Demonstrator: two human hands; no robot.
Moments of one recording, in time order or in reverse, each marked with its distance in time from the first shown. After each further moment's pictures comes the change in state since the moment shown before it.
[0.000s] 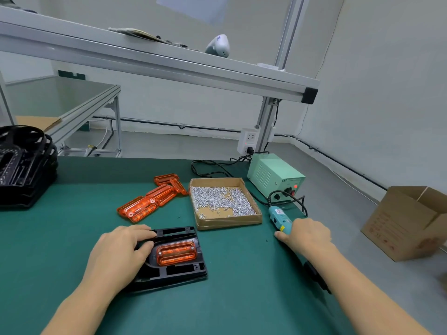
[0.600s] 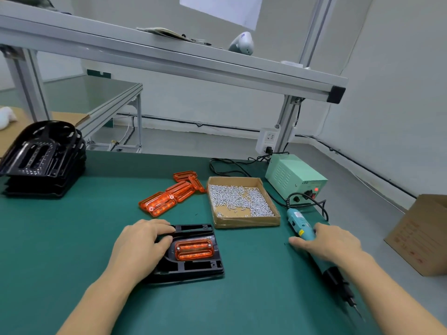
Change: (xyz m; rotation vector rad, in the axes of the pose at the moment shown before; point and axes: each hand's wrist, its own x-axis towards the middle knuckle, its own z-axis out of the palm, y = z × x) left_hand 0.002 -0.002 0.000 -0.026 -0.021 0.002; right_hand -0.004 0.010 -0.004 0.112 -0.070 -0.014
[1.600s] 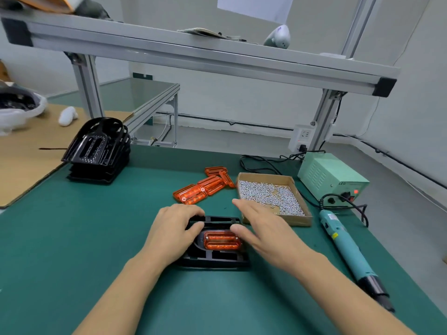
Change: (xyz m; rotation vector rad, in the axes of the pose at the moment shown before) left_hand -0.003 0.001 -0.003 -0.065 0.076 0.082; right_hand -0.069 -0.127 -0.013 0.380 0.205 -1.031
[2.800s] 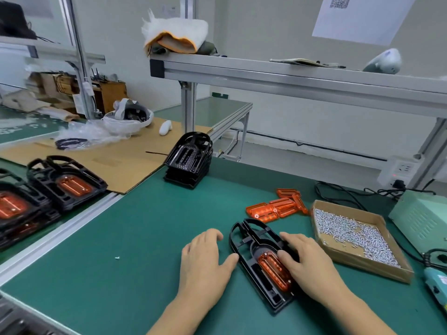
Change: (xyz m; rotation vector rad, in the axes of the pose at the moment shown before) left_hand -0.071 -0.018 -0.025 0.049 0.216 -0.408; right_hand 0.036 -0.024 0.052 0.146 -0.005 0.111
